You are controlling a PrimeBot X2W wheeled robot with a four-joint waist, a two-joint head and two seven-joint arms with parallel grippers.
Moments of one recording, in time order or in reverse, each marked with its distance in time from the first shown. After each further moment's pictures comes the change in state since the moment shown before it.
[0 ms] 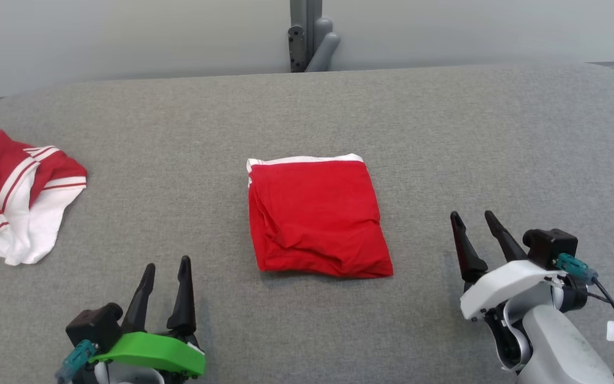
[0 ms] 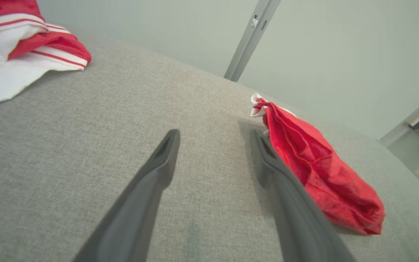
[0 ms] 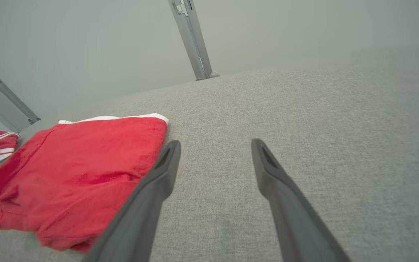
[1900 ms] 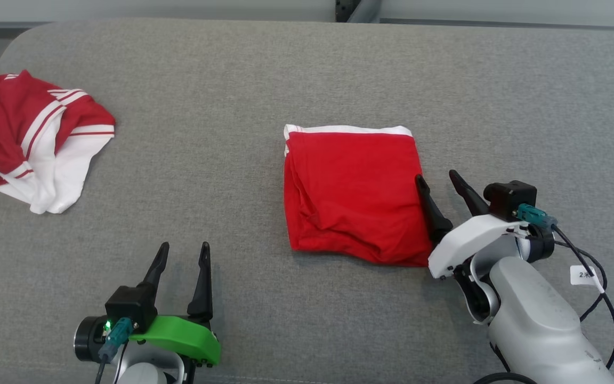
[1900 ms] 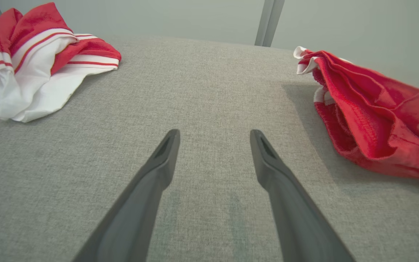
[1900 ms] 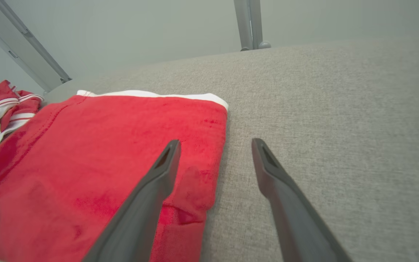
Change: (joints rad) left arm -0.045 0.001 -0.012 0.007 0.297 0.072 0.000; right arm -0.182 0.051 0.069 0.127 -0.047 0.000 0.000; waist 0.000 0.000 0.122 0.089
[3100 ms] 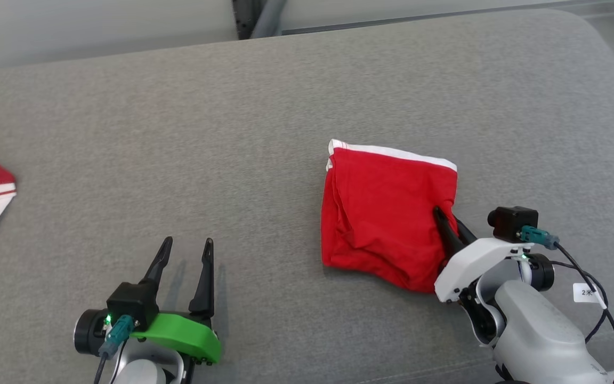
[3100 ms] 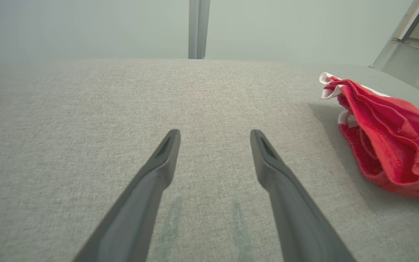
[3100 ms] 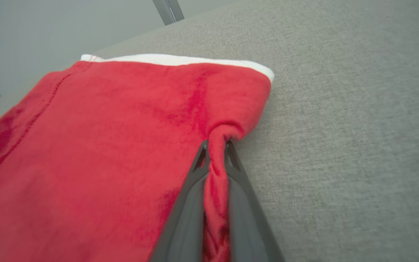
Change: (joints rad) left arm -0.007 0.000 -0.006 -0.018 0.027 -0.035 0.000; right arm -0.009 -0.040 0.103 0.146 0.198 0.001 0.000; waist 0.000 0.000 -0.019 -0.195
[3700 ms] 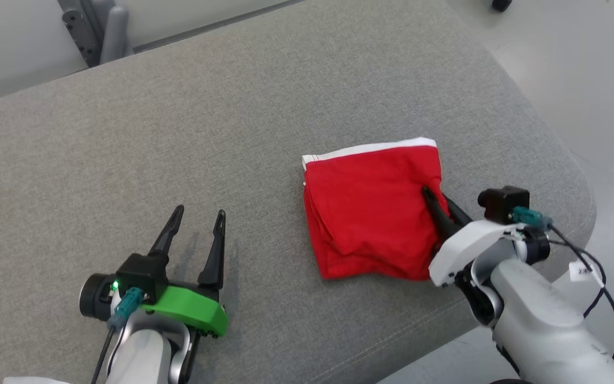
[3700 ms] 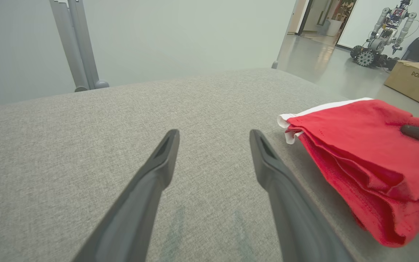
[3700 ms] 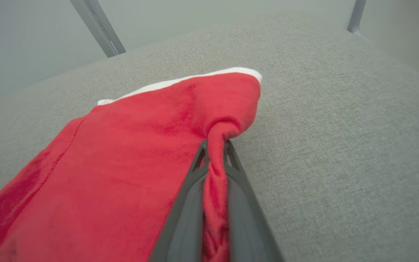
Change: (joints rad) left arm -0.074 -0.002 -0.029 0.001 0.029 -0.027 0.000; right arm -0.012 -0.018 0.068 -0.066 -0.018 0.000 0.000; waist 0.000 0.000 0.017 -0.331
